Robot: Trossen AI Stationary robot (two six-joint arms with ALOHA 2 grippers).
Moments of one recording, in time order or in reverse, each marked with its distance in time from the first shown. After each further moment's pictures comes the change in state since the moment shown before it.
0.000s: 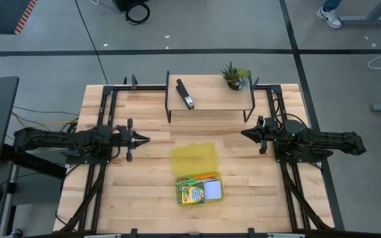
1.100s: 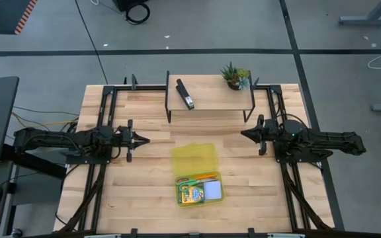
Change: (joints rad) left arm 0.000 0.000 -0.001 -0.072 0.000 -0.001; right arm 0.000 0.000 0.000 -0.006 -0.008 -0.072
